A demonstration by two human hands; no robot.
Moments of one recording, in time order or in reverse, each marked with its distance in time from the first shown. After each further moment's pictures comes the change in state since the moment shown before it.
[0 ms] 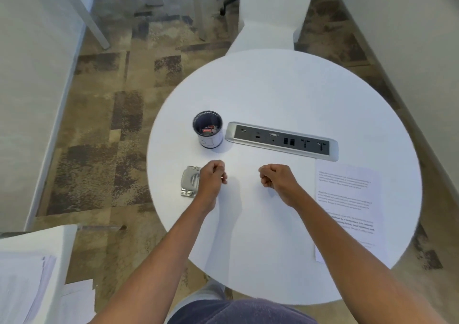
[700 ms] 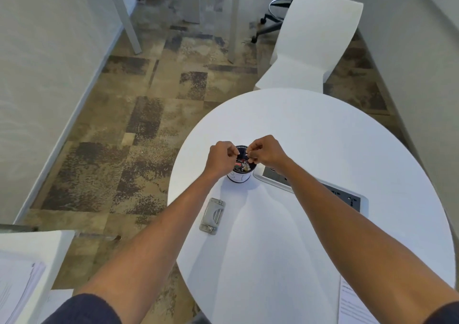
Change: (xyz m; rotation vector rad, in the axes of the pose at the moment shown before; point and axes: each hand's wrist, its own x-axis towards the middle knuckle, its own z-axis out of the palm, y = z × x) left_hand 0.129 0.096 -0.054 0.553 0.017 0.277; right_hand 0.120 -0.156 0.113 -0.619 -0.120 -0.267
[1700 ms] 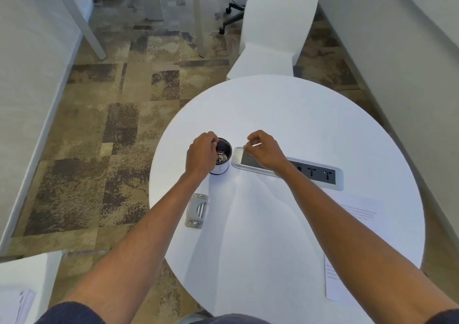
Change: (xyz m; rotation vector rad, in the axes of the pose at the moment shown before) left_hand -0.016 0.022 0.012 0.328 0.063 0.201; right_hand -0.053 0.043 -0.030 0.117 0.195 0.000
